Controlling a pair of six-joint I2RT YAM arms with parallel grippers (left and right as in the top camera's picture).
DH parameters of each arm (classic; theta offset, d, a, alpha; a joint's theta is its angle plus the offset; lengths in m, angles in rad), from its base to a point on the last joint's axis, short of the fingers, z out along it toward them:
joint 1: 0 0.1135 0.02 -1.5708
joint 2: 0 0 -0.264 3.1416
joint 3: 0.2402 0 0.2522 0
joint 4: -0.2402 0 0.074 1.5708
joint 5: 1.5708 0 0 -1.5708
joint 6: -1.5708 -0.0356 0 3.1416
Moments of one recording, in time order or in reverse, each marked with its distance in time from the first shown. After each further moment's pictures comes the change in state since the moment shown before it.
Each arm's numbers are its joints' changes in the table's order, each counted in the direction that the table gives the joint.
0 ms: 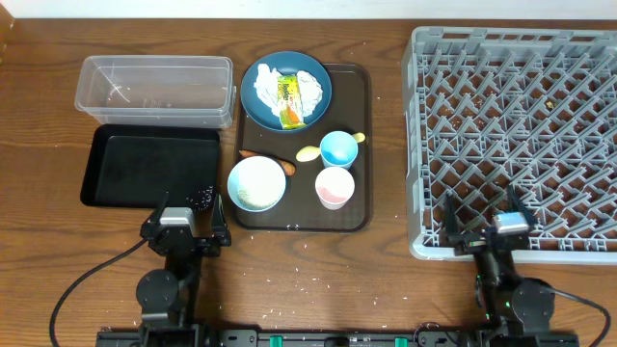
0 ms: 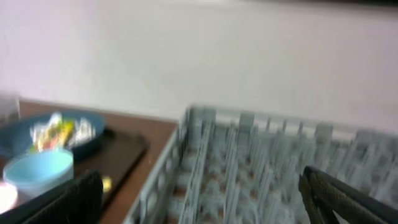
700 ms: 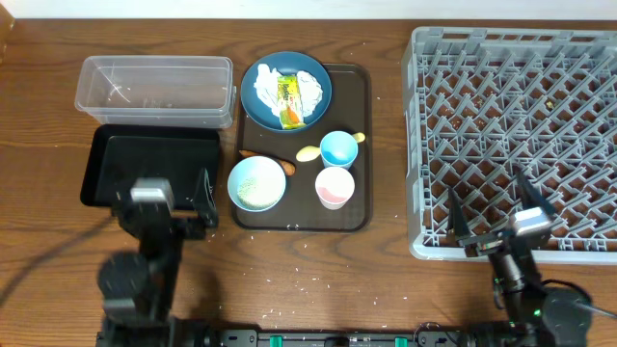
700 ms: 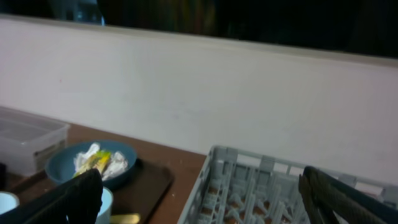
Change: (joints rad) left arm 0.000 0.354 0.475 -0.179 0.018 0.000; right arm 0.000 0.153 0.314 -0.151 -0.133 0.000
